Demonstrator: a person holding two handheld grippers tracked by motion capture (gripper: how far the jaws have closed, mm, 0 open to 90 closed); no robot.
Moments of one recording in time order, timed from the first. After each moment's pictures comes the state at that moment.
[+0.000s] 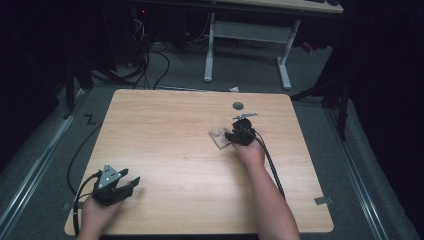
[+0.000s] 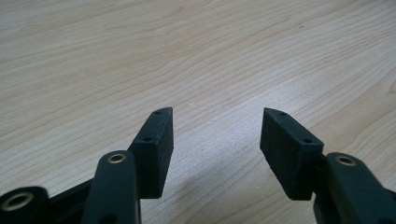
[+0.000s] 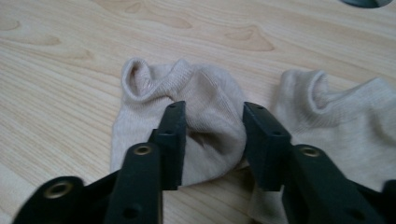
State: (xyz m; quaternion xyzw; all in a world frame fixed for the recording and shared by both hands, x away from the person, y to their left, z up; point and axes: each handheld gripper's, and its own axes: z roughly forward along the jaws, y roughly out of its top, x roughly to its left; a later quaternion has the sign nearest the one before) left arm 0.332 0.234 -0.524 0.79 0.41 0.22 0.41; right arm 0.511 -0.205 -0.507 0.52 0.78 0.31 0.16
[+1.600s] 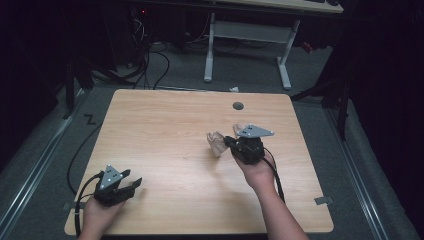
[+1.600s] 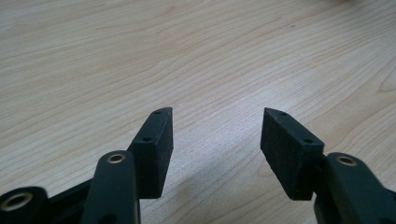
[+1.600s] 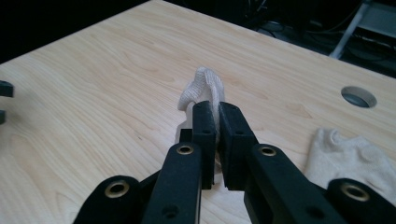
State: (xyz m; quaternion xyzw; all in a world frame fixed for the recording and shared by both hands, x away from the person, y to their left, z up) left arm 0.331 0.230 -0.525 0.79 0.40 0.22 0.41; right arm 0.387 -0.189 -0.418 0.41 0.78 0.43 0.22
